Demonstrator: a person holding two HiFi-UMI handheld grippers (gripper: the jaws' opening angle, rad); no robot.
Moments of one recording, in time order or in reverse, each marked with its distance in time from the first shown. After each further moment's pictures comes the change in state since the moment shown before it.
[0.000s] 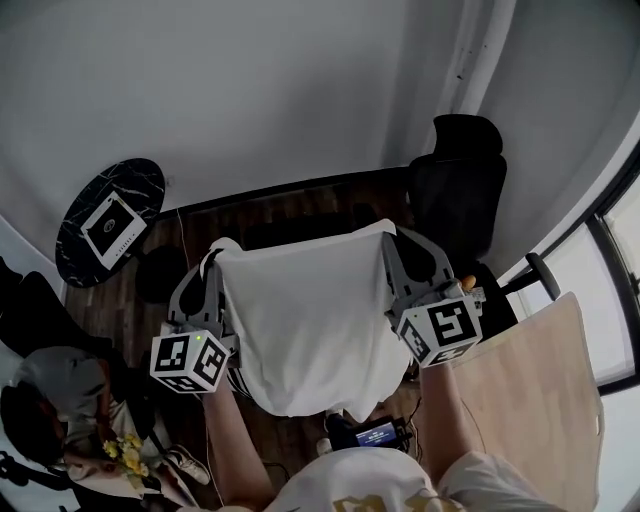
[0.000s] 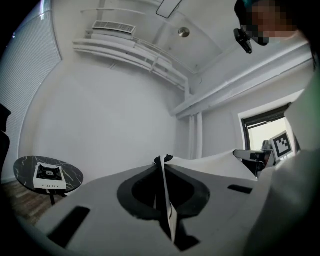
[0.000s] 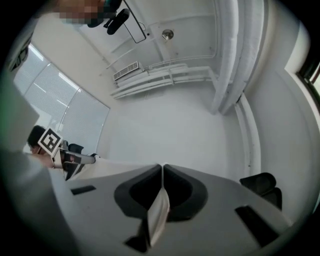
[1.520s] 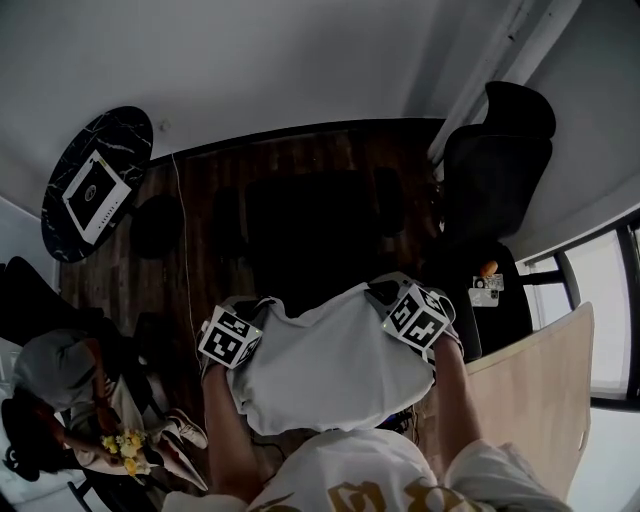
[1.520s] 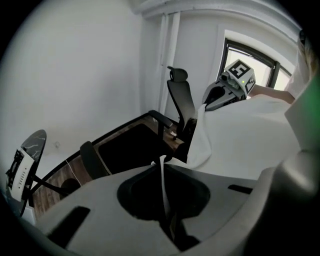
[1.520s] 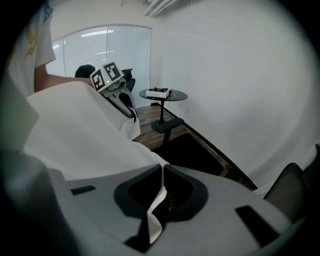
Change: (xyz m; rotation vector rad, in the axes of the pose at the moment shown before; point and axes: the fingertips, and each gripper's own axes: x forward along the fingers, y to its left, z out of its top) left arm 0.029 0.015 -0.326 0.236 1.021 -0.418; right arm 0.028 0.050 -0.330 -0.271 0.919 0.706
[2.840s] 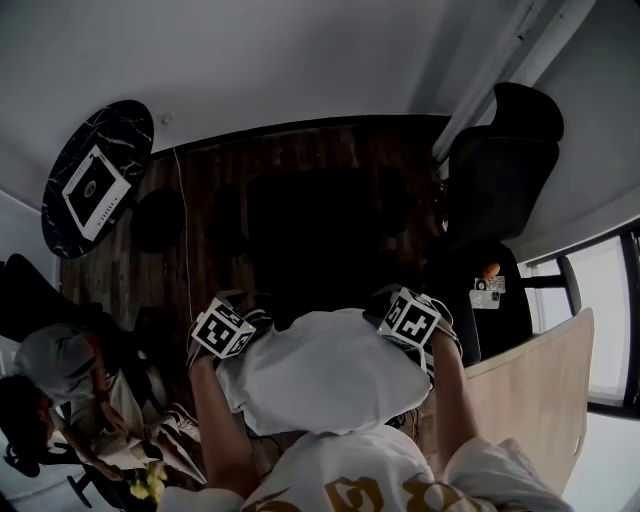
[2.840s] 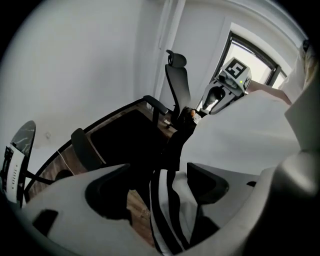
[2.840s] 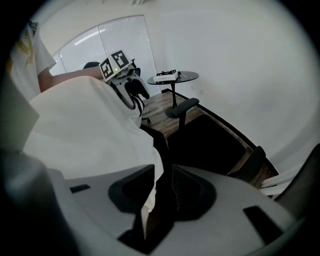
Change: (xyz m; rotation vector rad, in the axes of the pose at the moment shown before) left arm 0.010 0.004 -0.030 -0.014 0.177 -0.107; right arm 0.028 0.033 -0.040 0.081 0.154 0.234
